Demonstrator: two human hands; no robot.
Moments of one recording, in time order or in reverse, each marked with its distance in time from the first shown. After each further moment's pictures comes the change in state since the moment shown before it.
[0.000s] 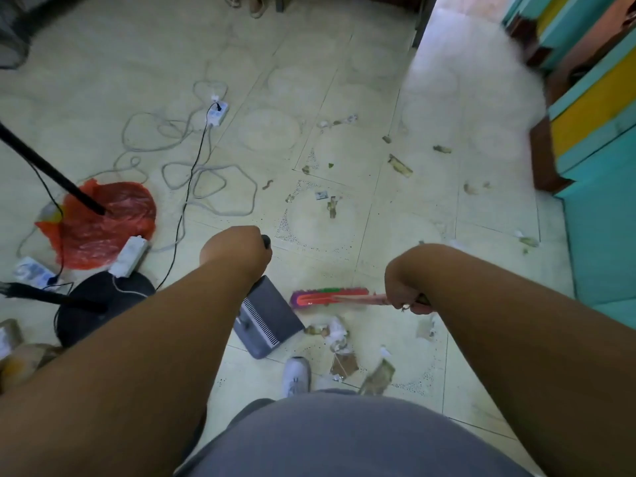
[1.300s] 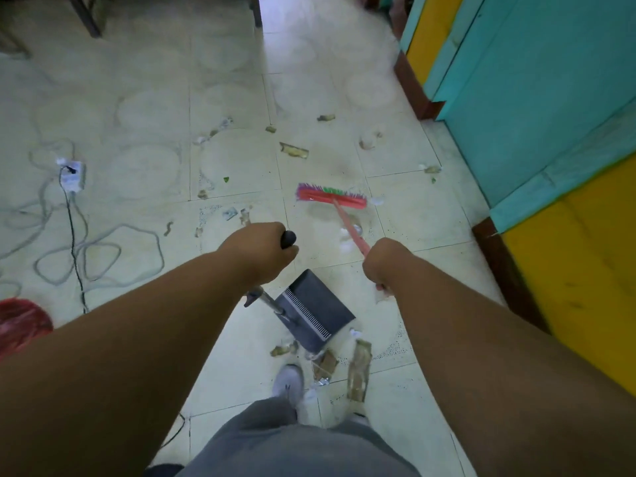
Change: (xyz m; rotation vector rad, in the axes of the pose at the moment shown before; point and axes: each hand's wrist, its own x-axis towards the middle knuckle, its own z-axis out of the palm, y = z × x) left_hand 0.043 0.234 -0.021 -0.037 -0.216 0.599; right_hand 0.102 0.157 0.047 1.070 0.281 0.346
